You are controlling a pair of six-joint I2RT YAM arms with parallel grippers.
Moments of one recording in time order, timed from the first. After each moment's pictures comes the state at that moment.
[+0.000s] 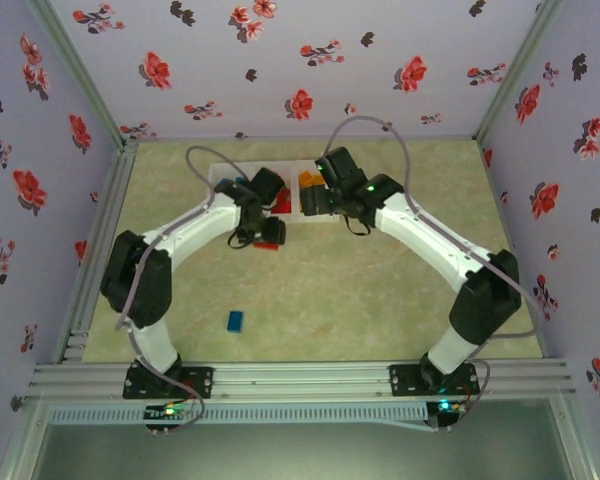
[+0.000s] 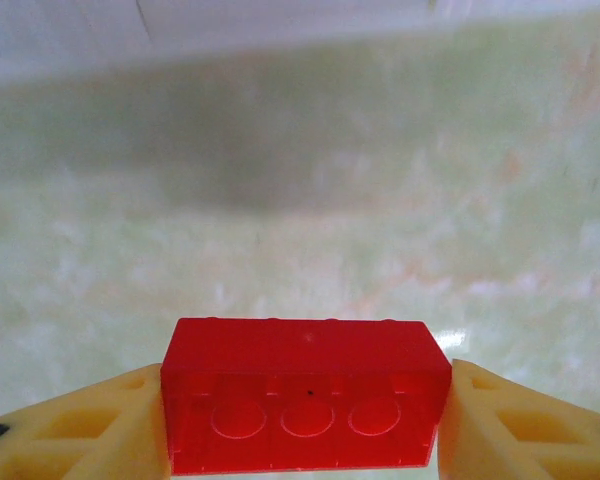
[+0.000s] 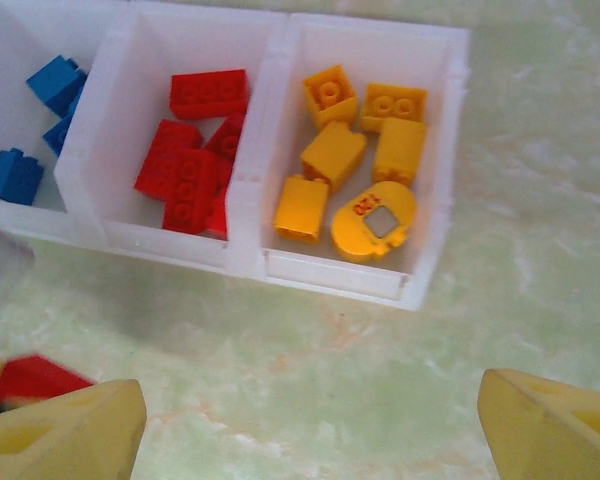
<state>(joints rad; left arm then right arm) -0.63 1.82 1.48 -0.93 -0.04 -0.49 0.68 1.61 1.49 -0.74 0.19 0.39</state>
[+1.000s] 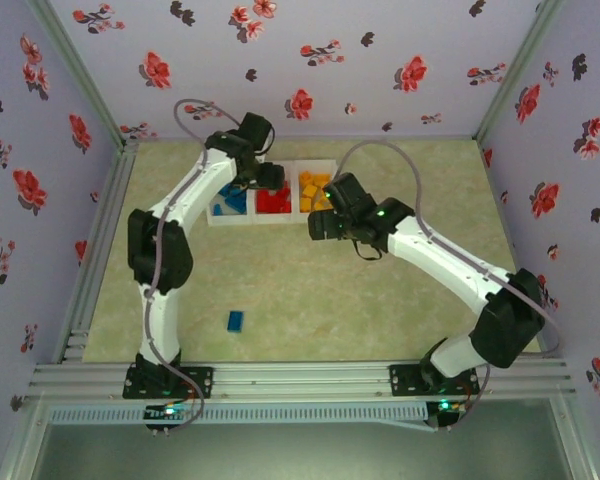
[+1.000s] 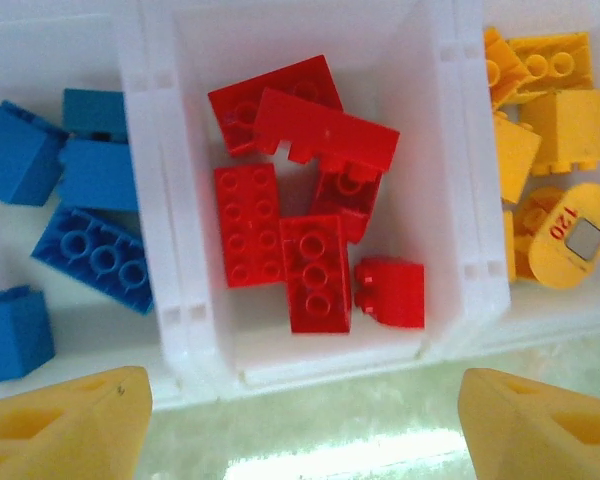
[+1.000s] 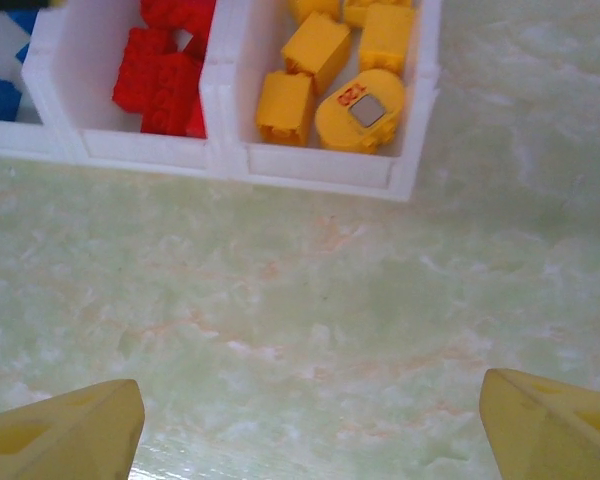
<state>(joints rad) -0.48 2.05 1.98 -1.03 -0.05 -0.35 0.75 1.48 1.28 -0.74 0.17 0.49</state>
